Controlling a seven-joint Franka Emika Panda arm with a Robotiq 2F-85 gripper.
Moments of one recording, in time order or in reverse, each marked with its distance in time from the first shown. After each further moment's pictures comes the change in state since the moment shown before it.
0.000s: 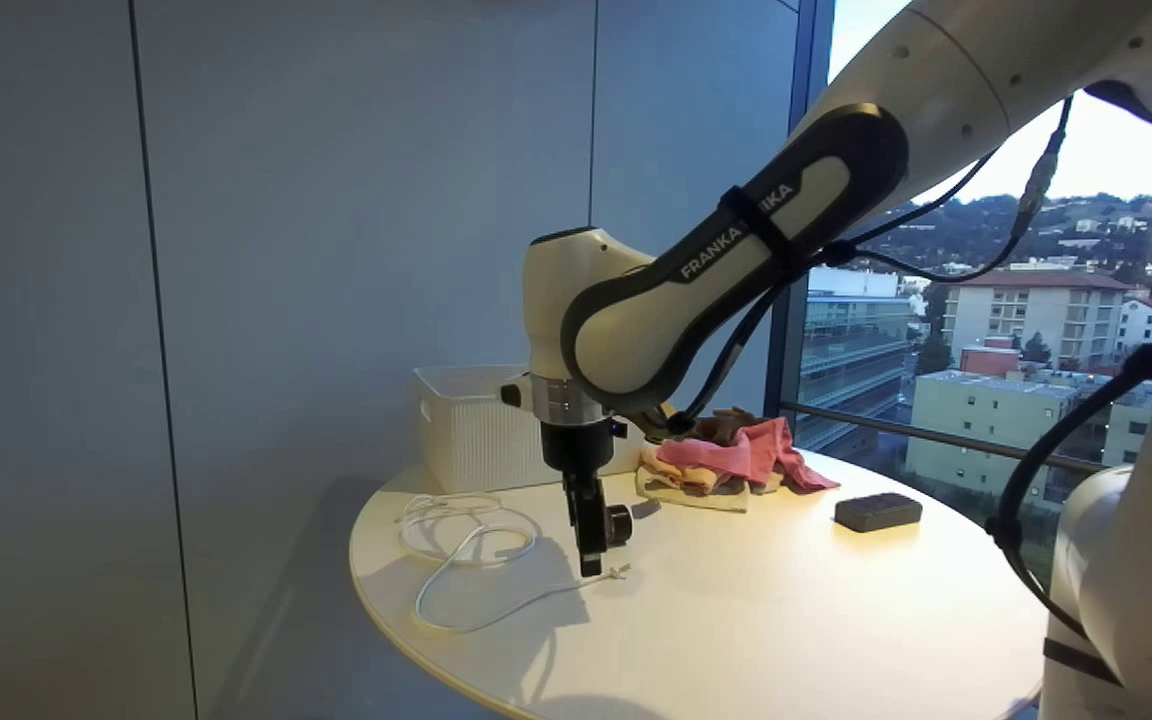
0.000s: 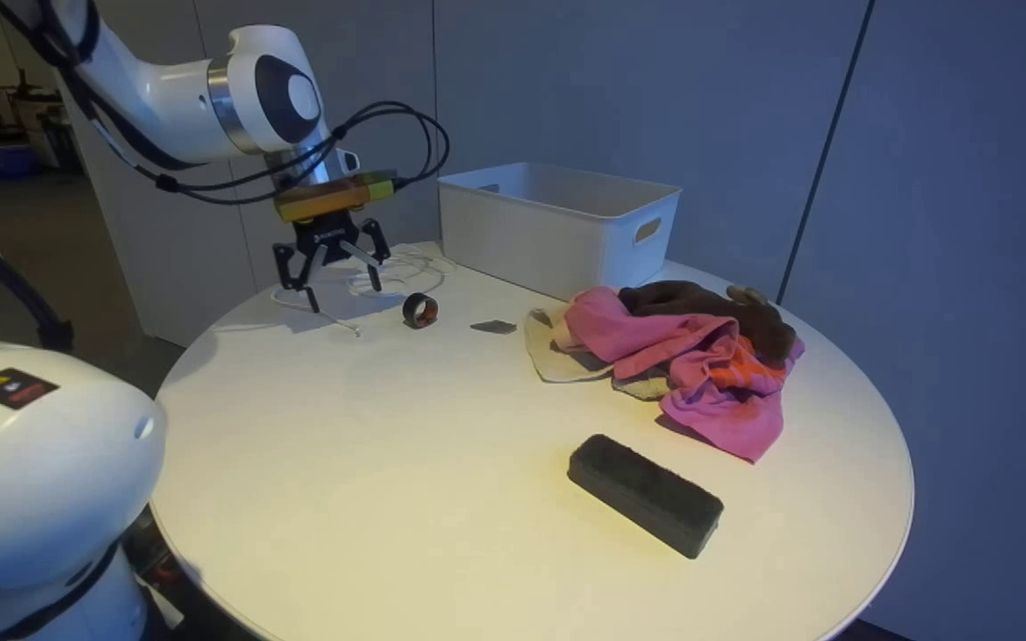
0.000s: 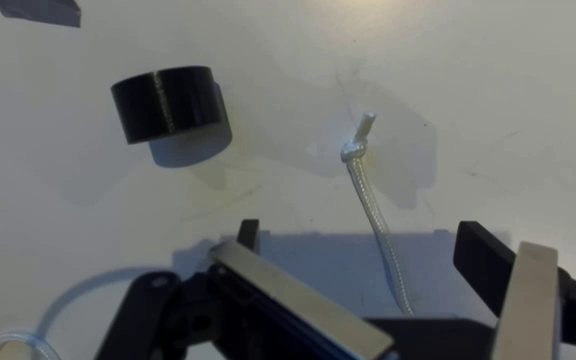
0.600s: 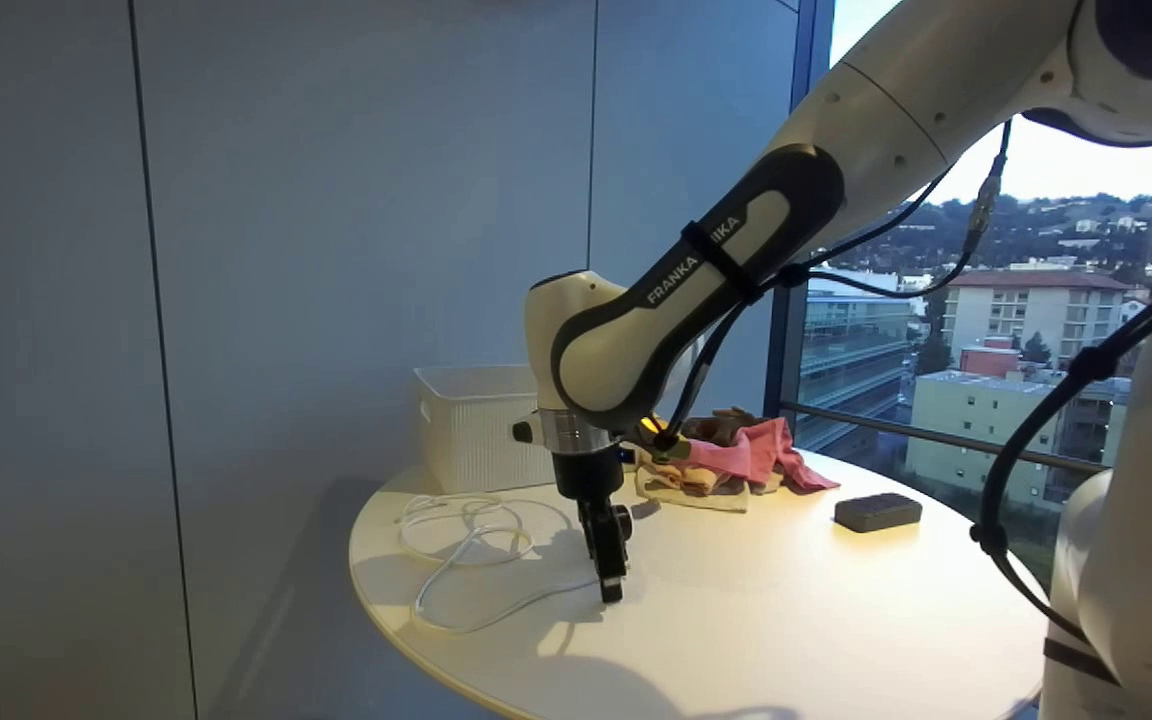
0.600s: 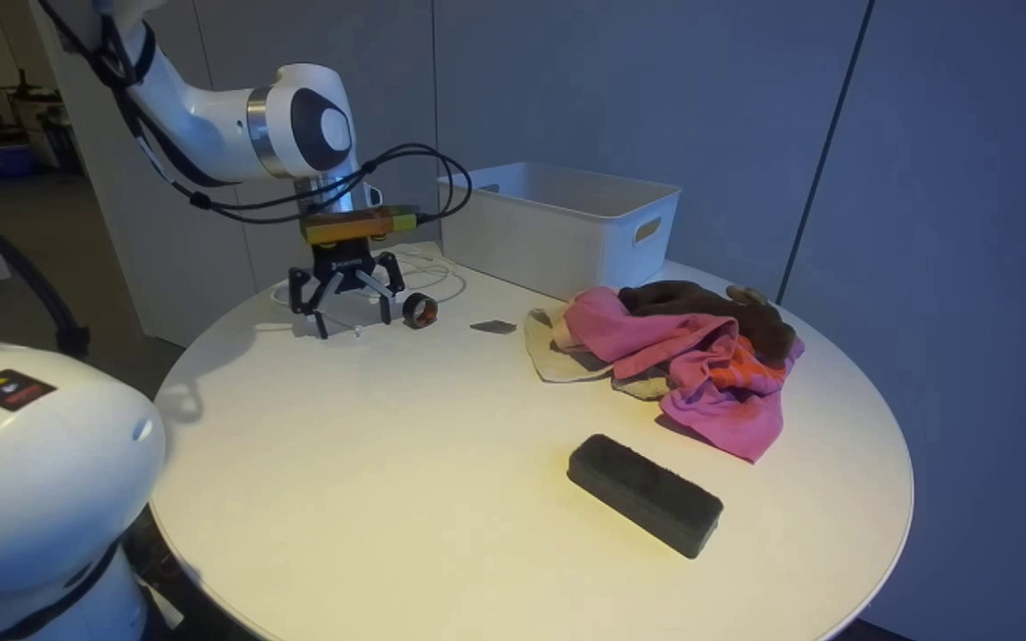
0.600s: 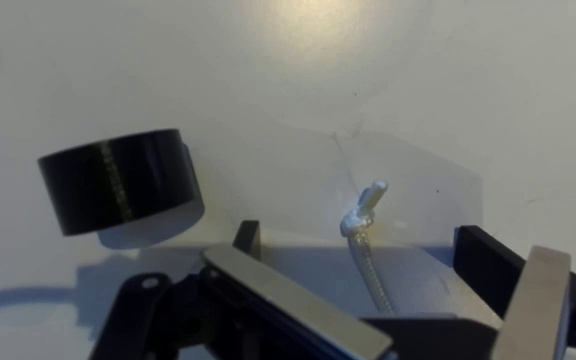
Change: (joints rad) arm -0.011 0.101 -0.048 0.027 0.052 -0.055 -0.087
